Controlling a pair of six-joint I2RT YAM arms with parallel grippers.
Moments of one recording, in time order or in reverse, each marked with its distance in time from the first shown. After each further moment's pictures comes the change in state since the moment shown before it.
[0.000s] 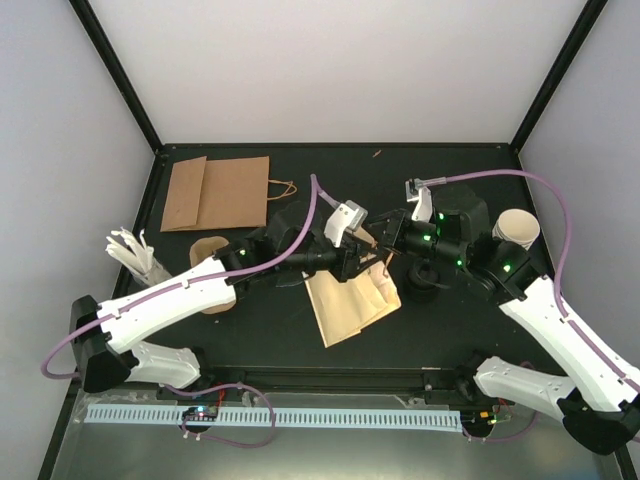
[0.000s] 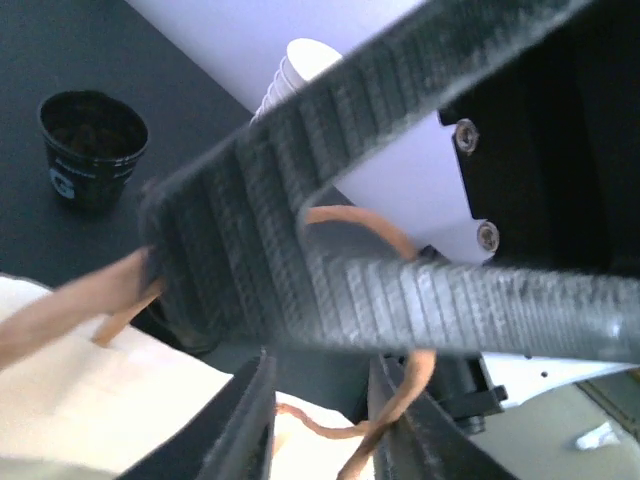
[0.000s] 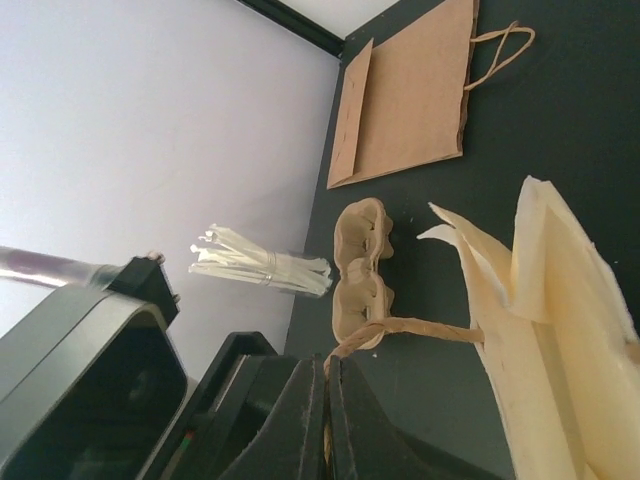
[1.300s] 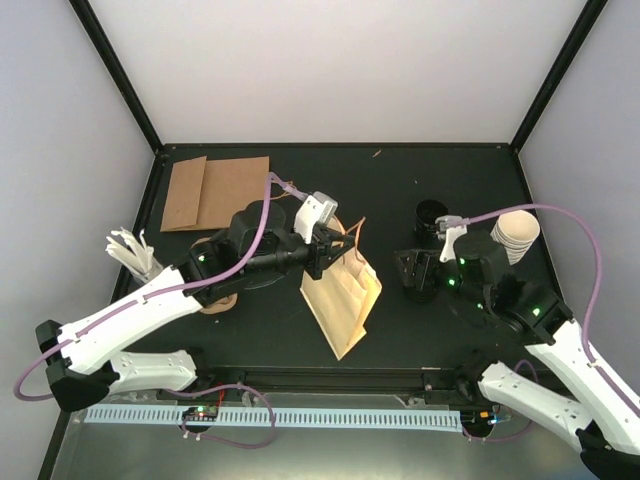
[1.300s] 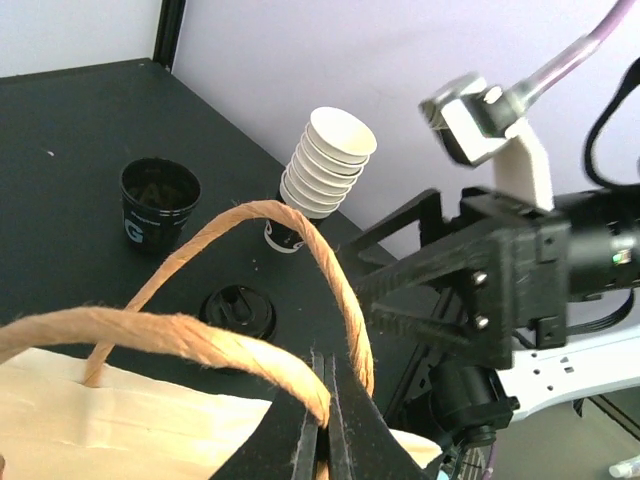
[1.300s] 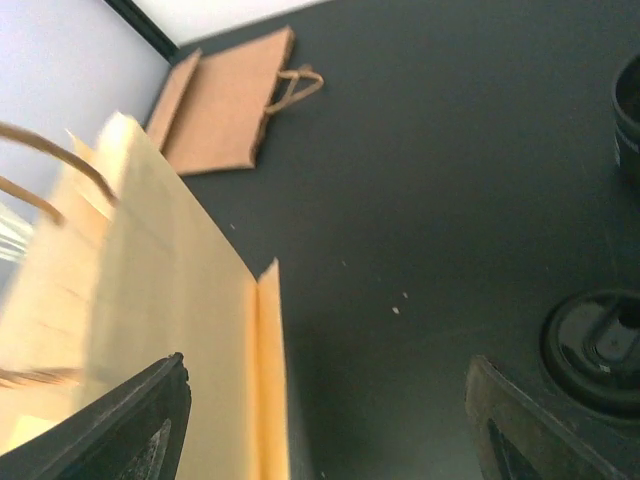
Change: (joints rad) left arm 0.017 -0.153 0.024 -0.113 -0.089 0.061; right arm 0.013 -0.262 -0.180 -0.220 0.311 -0.351
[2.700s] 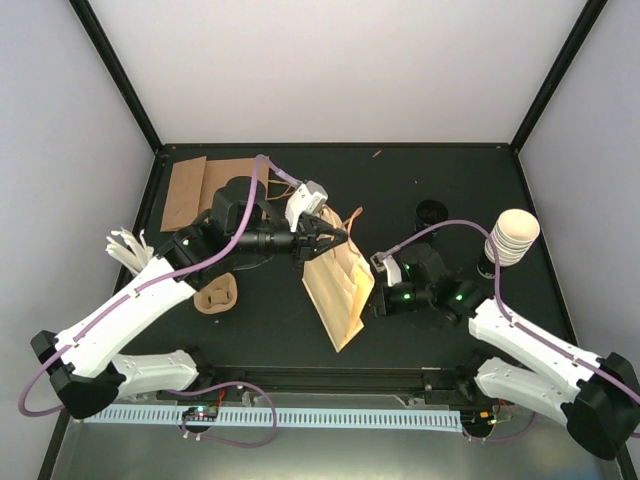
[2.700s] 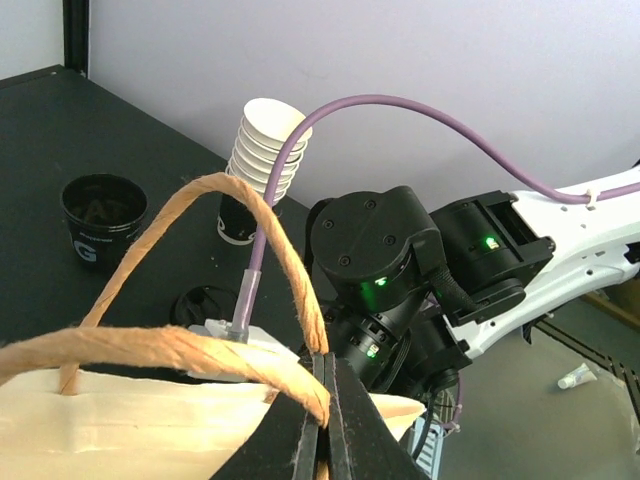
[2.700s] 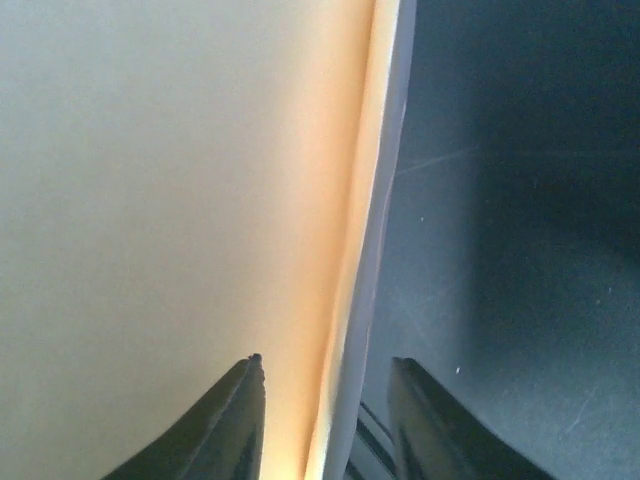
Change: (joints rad) left arm 0.175 0.006 0.085 -0.089 0.356 0.166; right arm 0.001 0.217 -0.454 0.497 -0.618 0.026
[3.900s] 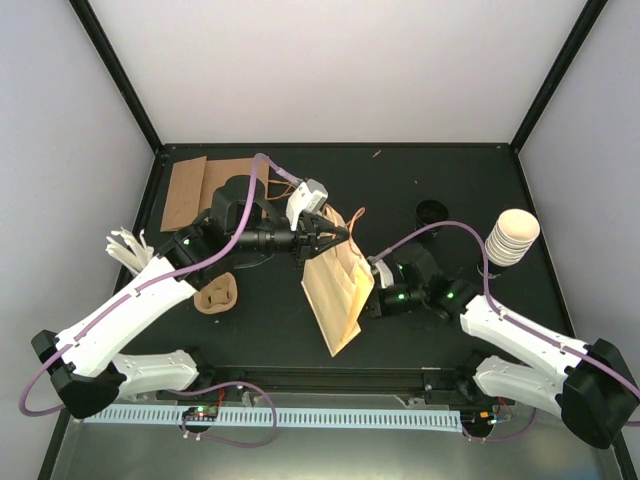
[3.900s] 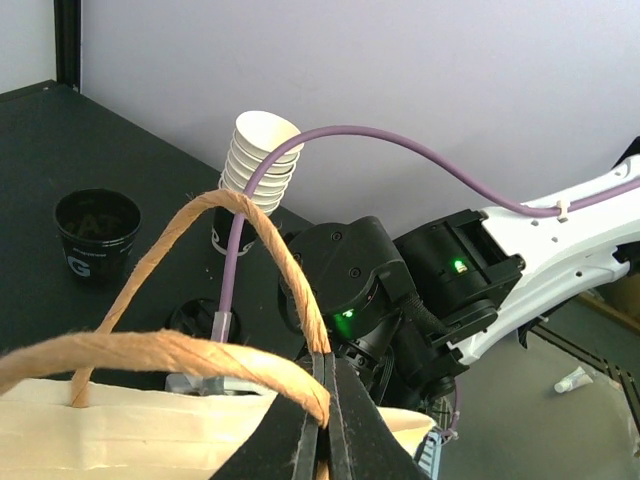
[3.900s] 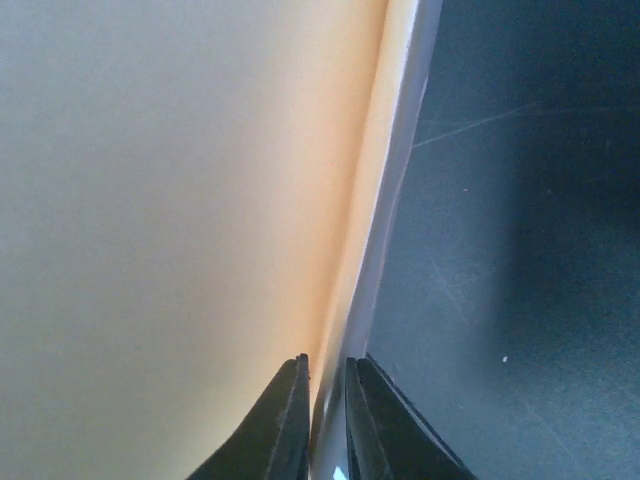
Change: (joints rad) left arm 0.002 0.006 0.000 0.030 0.019 0.002; right arm 0.015 0.079 -0.013 0.082 -0.105 0.047
